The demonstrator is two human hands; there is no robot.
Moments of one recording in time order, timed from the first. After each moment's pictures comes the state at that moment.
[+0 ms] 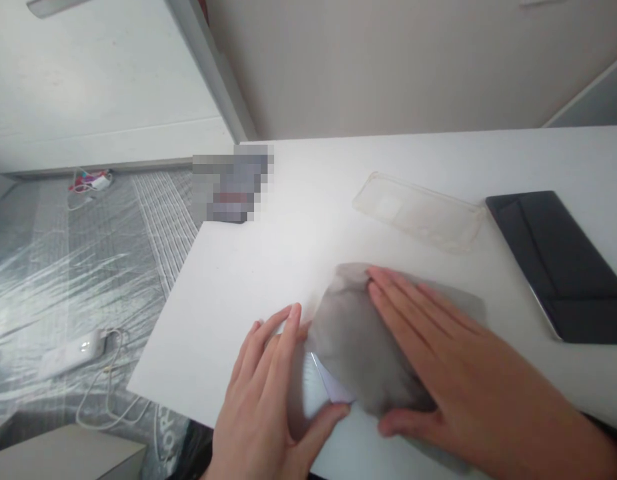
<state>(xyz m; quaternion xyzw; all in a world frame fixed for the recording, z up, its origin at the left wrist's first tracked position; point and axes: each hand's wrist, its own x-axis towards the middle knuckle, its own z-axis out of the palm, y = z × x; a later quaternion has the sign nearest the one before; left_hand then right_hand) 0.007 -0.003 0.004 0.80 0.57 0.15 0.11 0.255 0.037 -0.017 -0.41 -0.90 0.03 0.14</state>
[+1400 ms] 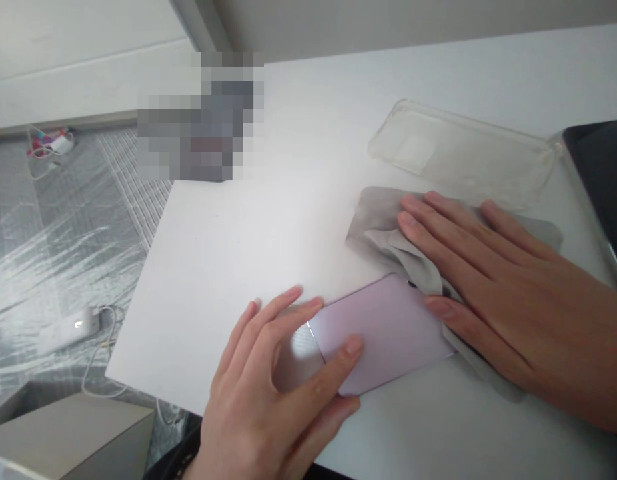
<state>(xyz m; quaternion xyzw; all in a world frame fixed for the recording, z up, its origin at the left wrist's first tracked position) 0.003 0.003 0.009 0.84 0.50 0.16 0.13 0.275 0.075 -0.020 -0.40 -0.91 0.04 0.12</state>
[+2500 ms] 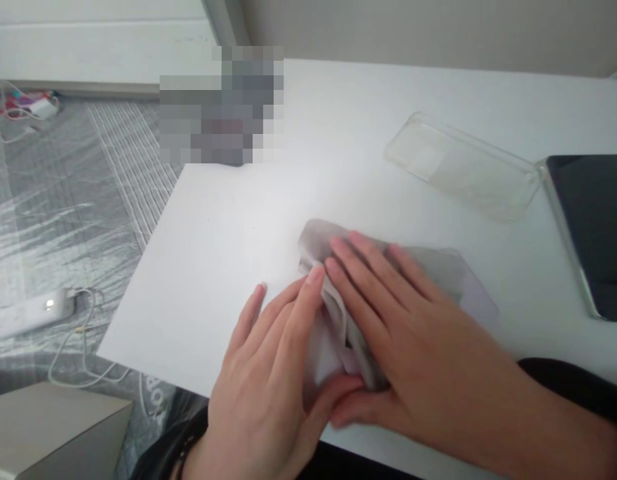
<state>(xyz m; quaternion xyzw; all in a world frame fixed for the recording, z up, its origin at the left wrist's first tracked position) 0.008 0.000 0.000 0.79 0.56 0.19 0.15 0.203 0.042 -0.006 -0.37 -0.92 0.10 0.10</state>
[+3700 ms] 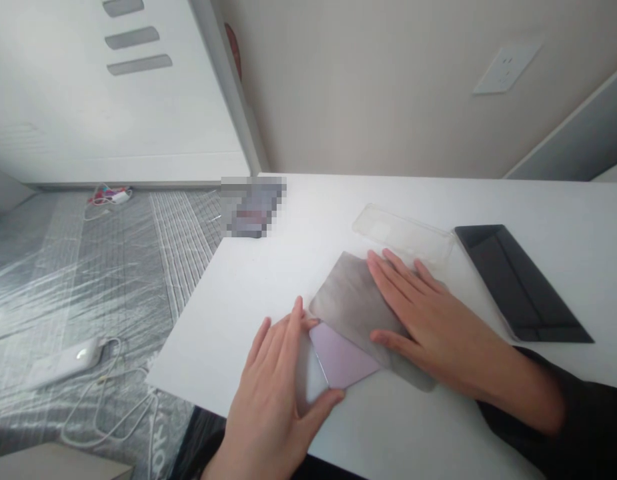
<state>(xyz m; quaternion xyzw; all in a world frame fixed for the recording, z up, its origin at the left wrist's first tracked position) 0.003 0.000 -0.002 0.80 0.55 0.19 0.14 0.253 0.075 -0.021 -0.42 -0.90 0.02 0.12</state>
